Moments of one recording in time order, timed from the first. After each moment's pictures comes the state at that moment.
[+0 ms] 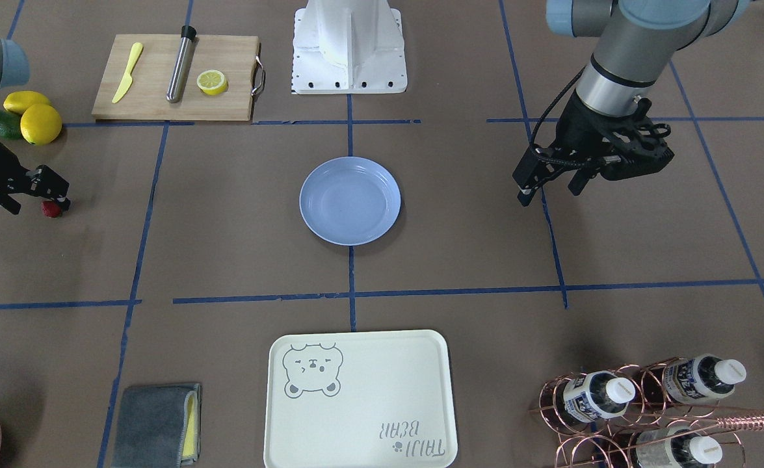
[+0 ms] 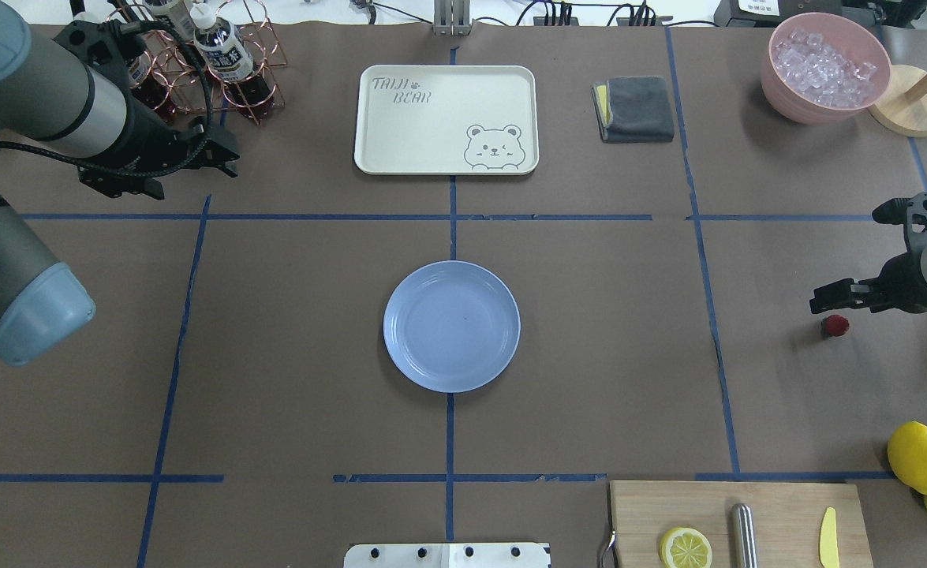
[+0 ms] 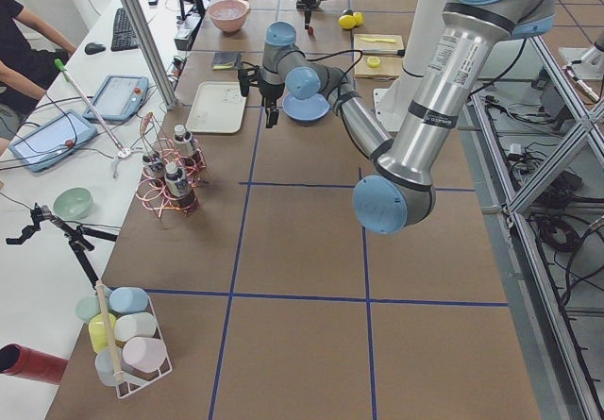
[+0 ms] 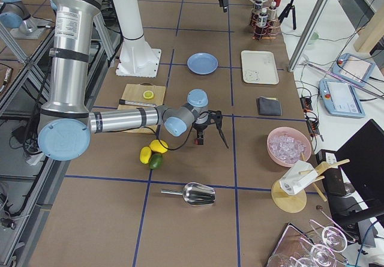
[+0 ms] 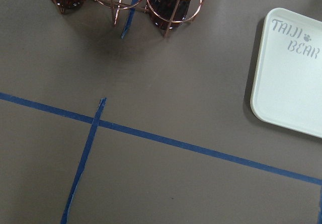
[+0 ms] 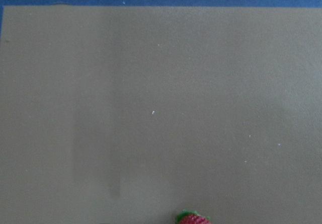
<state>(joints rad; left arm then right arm) -0.88 -1.98 -1.97 -1.60 -2.01 -1.25 0.90 -1.72 1.73 -0.94 2.11 0.87</state>
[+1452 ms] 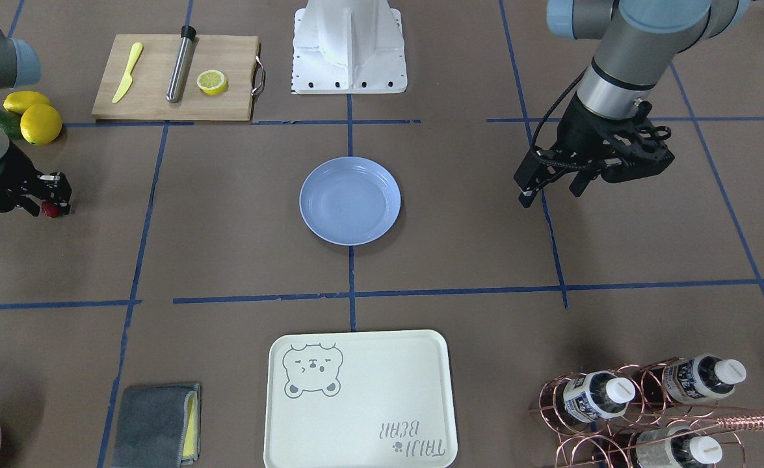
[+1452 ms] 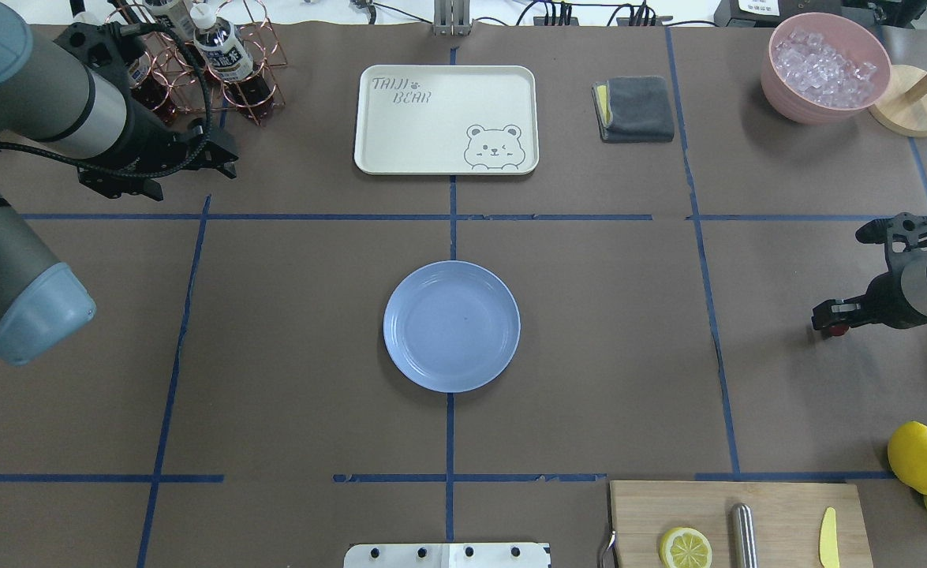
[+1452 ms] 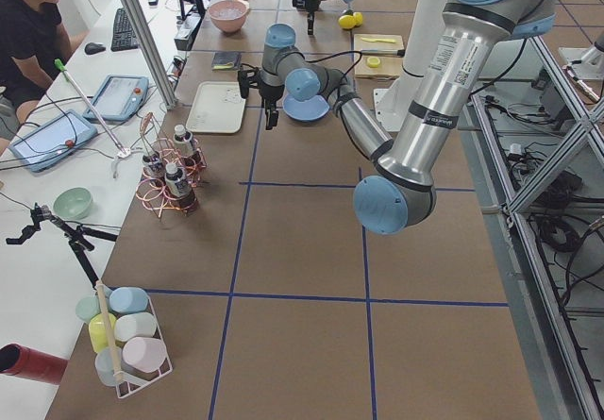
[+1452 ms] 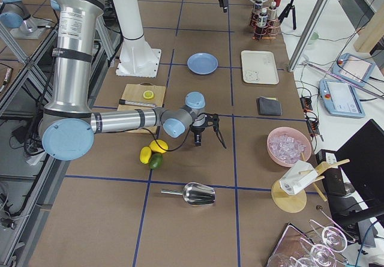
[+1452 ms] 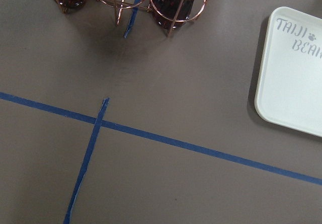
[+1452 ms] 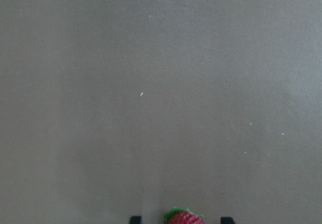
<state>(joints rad) -0.88 -1.97 -1.96 -1.60 -2.01 -1.25 0.85 -1.72 1.71 -0.95 2.06 0.86</state>
